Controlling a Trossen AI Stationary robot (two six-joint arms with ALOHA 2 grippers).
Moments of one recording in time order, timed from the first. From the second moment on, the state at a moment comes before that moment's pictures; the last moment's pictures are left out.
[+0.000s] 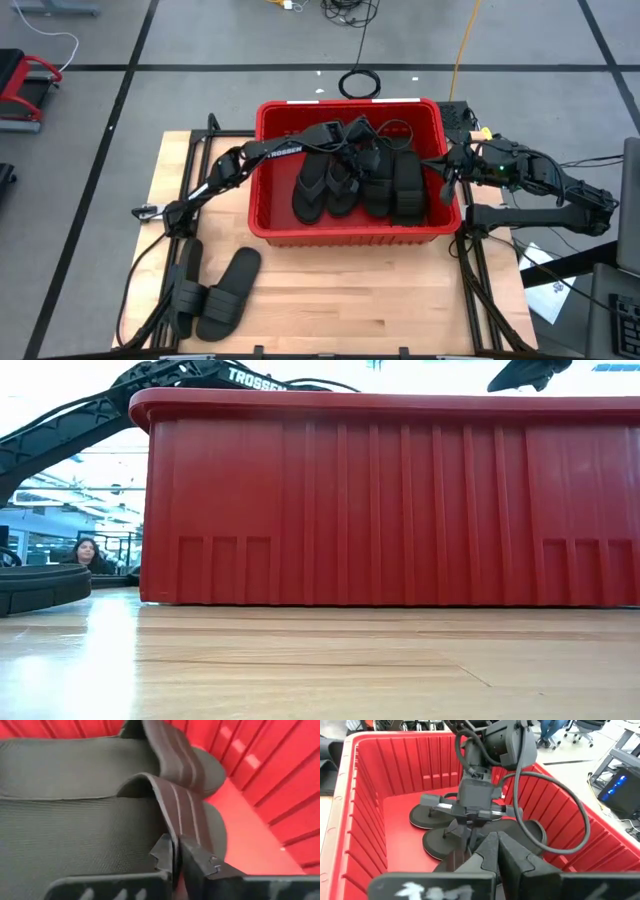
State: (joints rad) left arm 0.35 2.44 2.30 -0.75 0.57 0.58; right arm -0.22 0.62 0.97 -0.80 0.21 -0.04
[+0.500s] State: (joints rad) left arm 0.38 2.44 2.30 -0.74 0.56 0.38; right arm -0.22 0.62 0.97 -0.79 0.21 -0.04
